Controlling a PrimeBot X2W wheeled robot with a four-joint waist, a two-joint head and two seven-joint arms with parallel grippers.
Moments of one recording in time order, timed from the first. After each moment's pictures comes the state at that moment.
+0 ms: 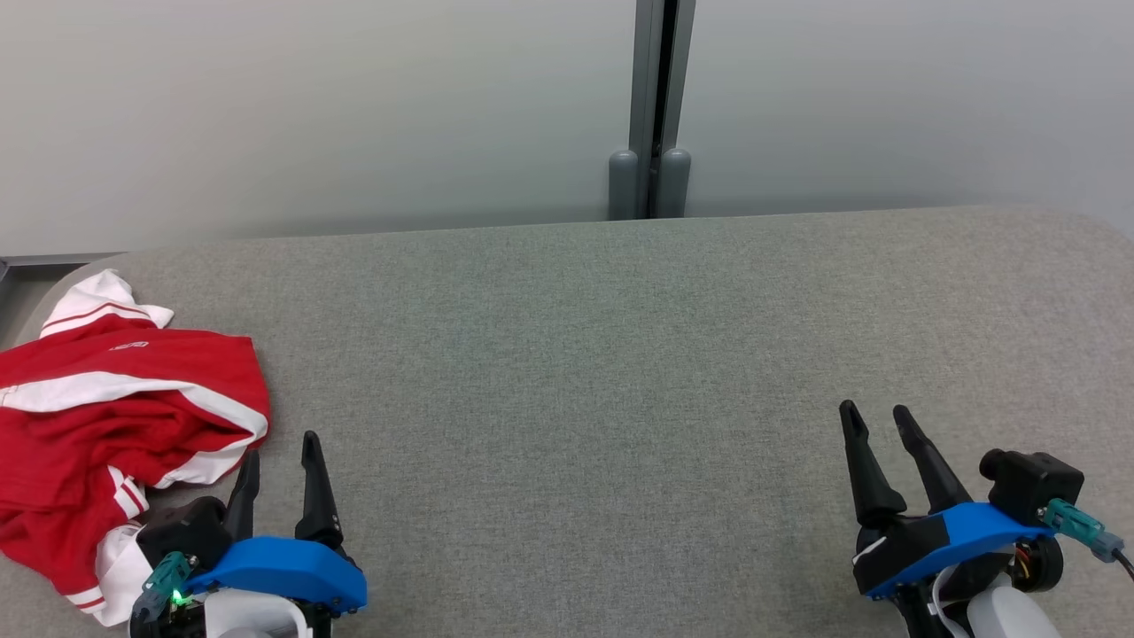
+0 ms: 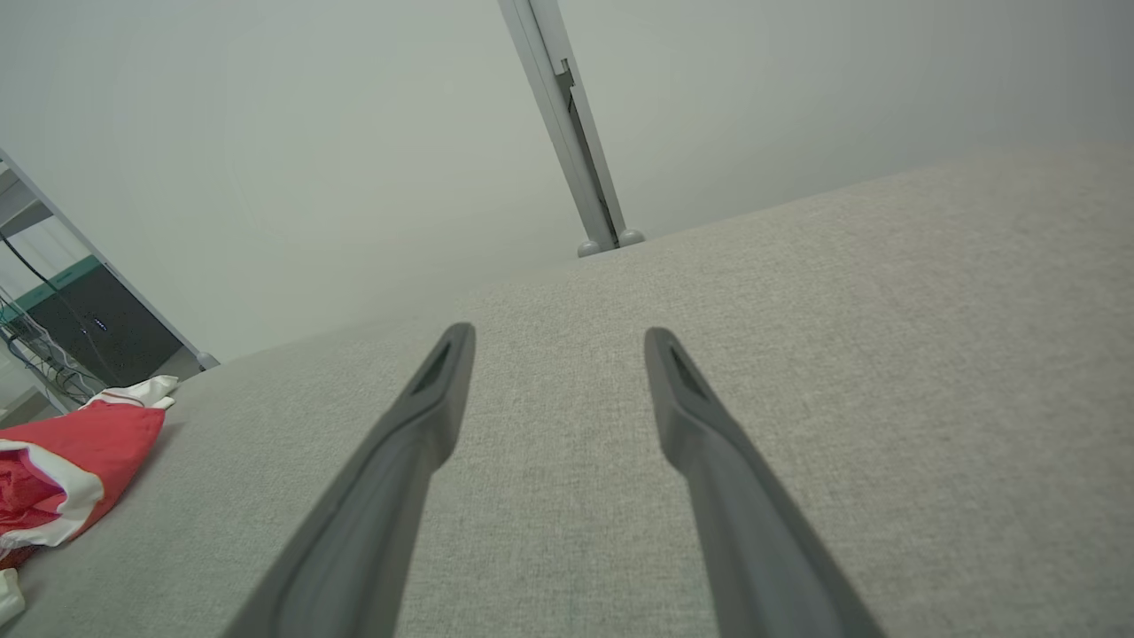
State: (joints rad) left arm -0.13 0.05 -0.01 0.44 -0.39 -0.03 -0.17; right arm -0.18 -0.11 0.07 0.39 0.47 0.13 -0.17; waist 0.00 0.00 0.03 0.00
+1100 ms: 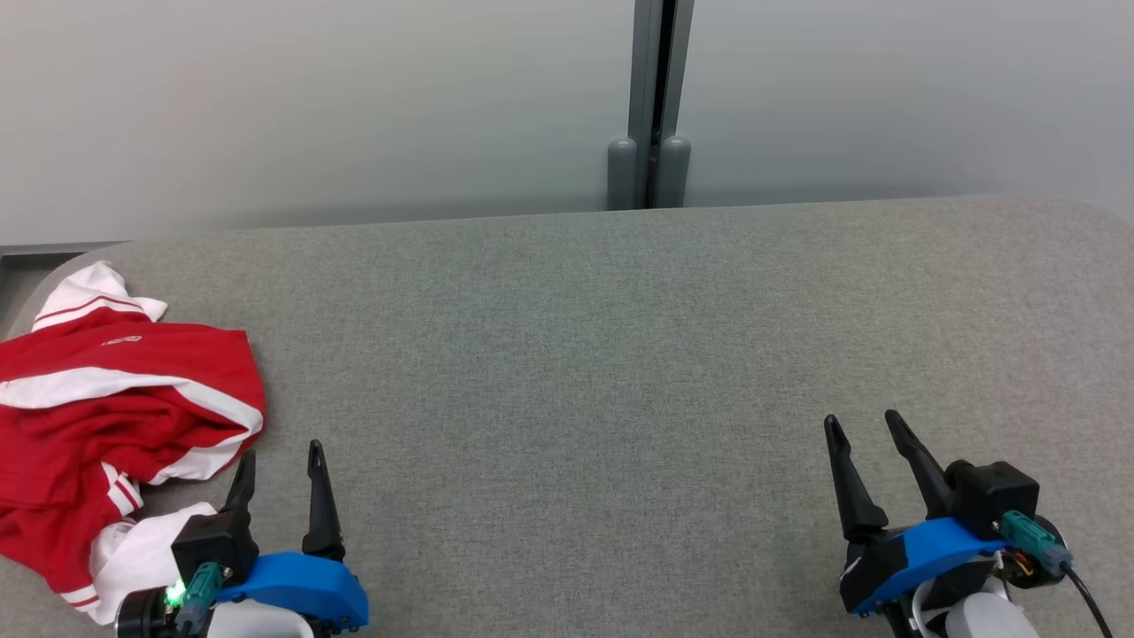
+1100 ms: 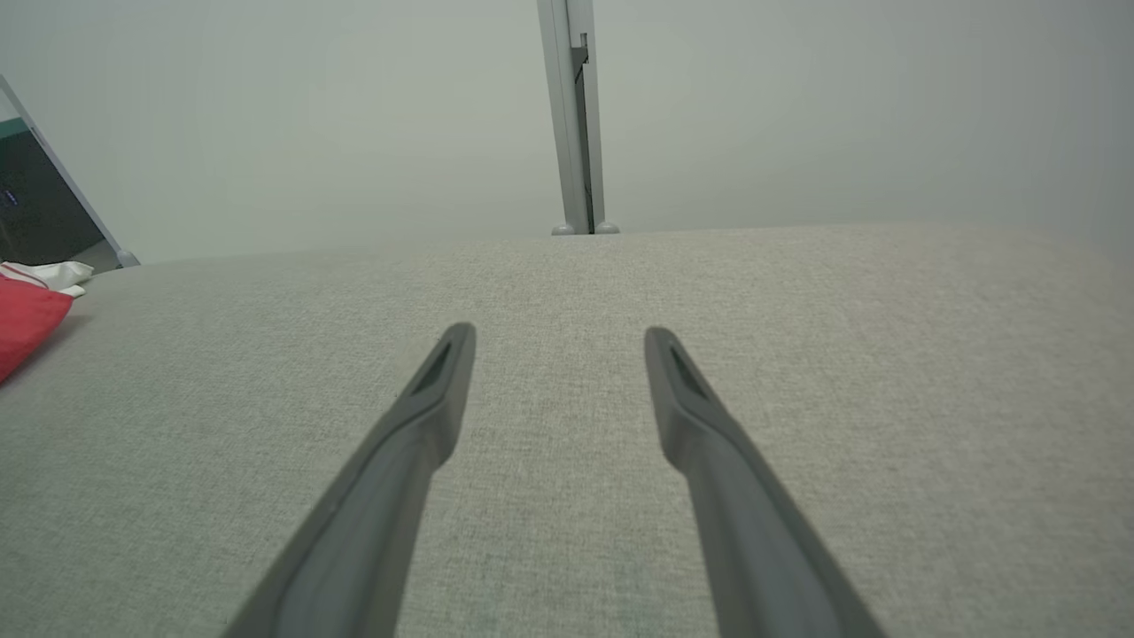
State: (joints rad) left arm -0.12 0.05 0.00 0.46 -0.15 0.00 -0.24; right arm -0.18 -0.09 0.05 0.45 0.20 0.13 -0.24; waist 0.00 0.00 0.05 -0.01
